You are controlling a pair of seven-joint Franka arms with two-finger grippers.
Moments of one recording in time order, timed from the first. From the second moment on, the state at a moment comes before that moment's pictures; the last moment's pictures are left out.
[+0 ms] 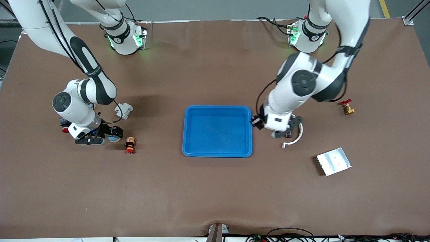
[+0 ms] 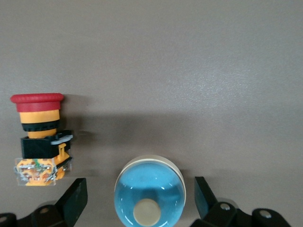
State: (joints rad) left arm -0.26 0.41 -0.33 -1.73 -0.07 2.19 -1.14; right arm -0.08 0.43 0.09 -2.23 0.06 2.75 -0.05
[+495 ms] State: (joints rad) left arm -0.34 0.51 -0.33 -1.79 -0.06 2.24 -1.17; right arm -0.08 0.46 0.09 -2.22 0.06 2.77 -0.05
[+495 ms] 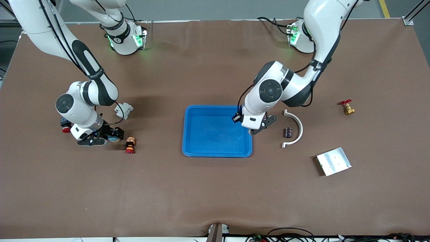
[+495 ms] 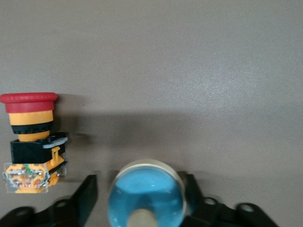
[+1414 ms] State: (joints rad) left arm -0.37 0.58 -0.32 -1.93 0.00 2.48 -1.18; right arm -0.06 0.37 0.10 -2.19 0.06 2.59 -0.03
